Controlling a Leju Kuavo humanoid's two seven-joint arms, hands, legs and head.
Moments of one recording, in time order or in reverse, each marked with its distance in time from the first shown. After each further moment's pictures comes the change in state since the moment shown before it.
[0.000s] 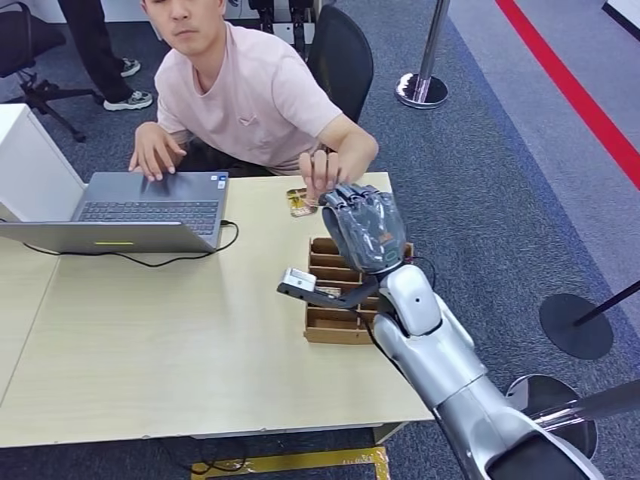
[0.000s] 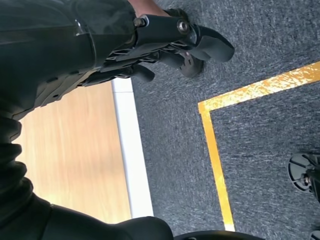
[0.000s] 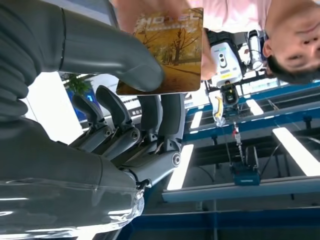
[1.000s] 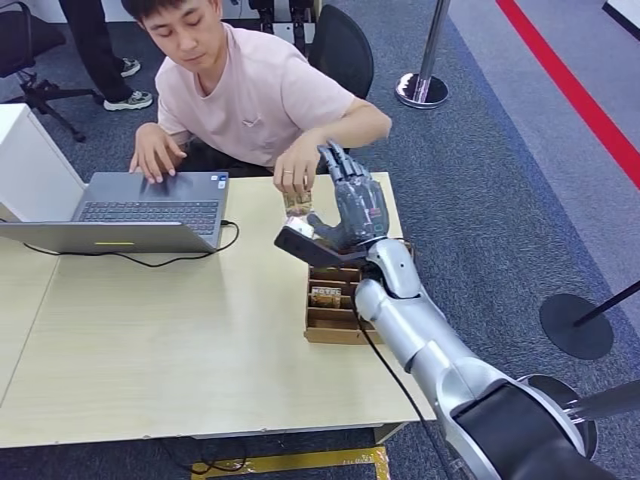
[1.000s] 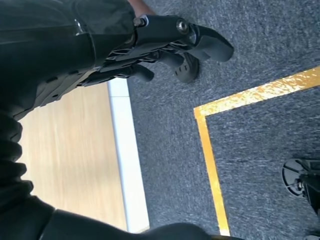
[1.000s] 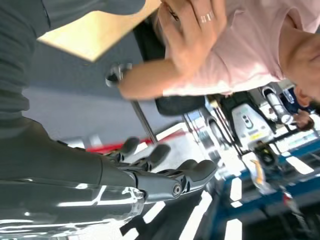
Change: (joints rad) left arm 0.000 0.002 -0.012 0.000 0.003 0.021 -0.021; right arm -0.199 0.121 -0.066 0.431 -0.413 0.039 -0.147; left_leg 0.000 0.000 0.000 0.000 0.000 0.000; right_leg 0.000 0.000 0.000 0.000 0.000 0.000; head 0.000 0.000
